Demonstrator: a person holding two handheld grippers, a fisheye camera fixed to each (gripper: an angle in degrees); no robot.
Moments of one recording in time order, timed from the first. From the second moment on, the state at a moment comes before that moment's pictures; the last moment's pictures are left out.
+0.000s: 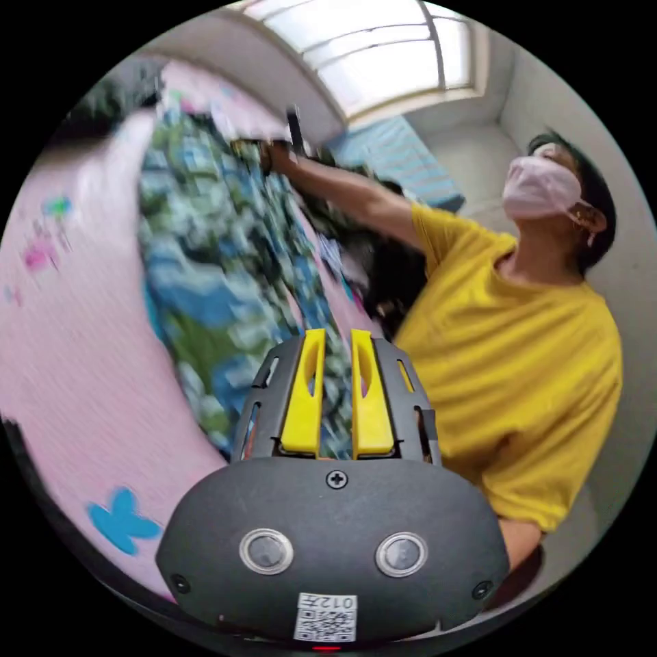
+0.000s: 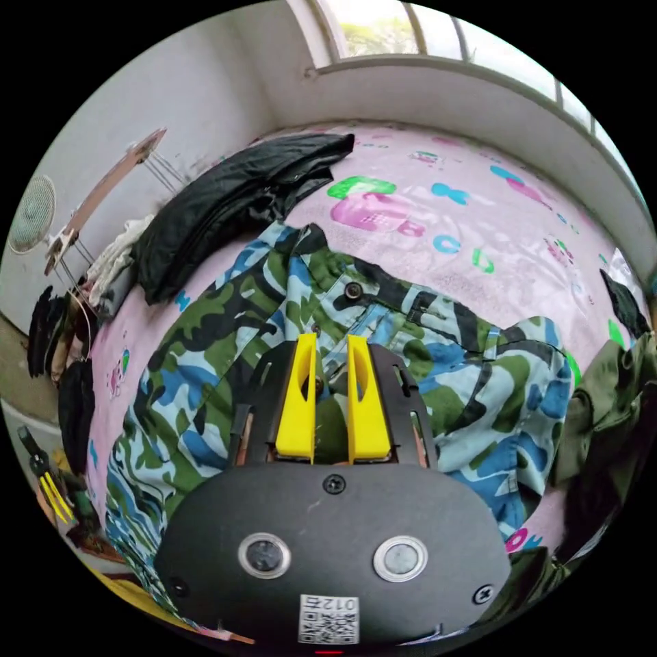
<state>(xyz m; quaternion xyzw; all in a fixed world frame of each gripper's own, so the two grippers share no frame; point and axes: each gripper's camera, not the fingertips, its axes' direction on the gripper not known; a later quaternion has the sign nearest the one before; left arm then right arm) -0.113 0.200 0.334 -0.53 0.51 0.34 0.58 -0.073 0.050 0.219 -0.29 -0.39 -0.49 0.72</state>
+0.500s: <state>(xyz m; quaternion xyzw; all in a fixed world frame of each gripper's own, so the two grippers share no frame) 0.245 0.243 0.529 -0.29 0.38 0.28 0.83 -0.075 0.016 0.321 -0.45 -0.58 -0.24 0.63</state>
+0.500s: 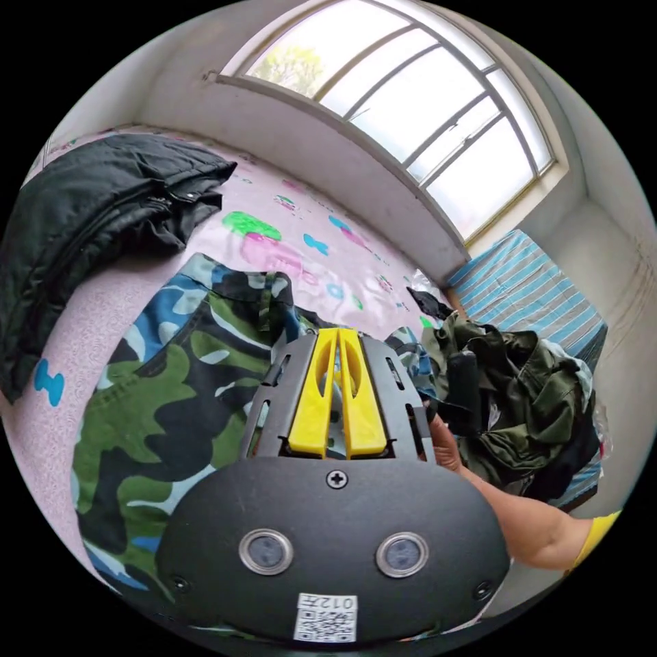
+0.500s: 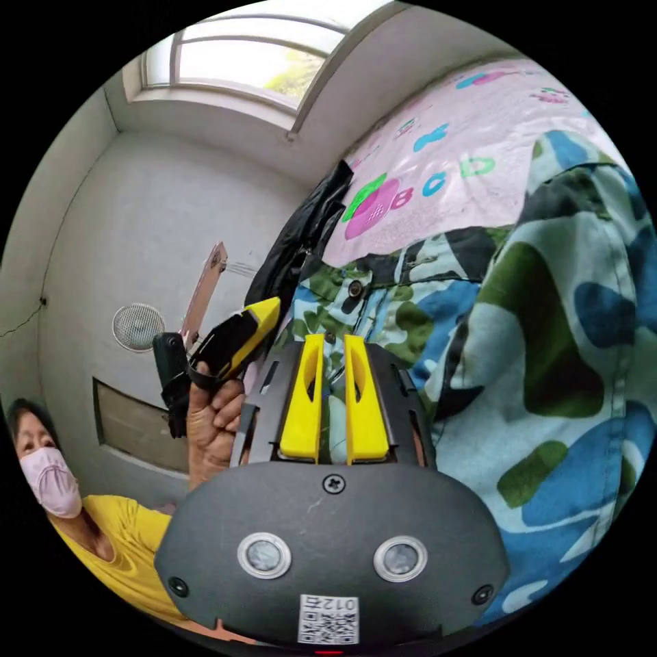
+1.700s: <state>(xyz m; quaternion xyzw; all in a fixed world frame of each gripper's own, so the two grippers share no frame) 0.399 0.215 0.494 -0.28 0.27 0.33 0.86 -0.251 -0.016 0.207 -0.31 -0.44 -0.53 0.66</state>
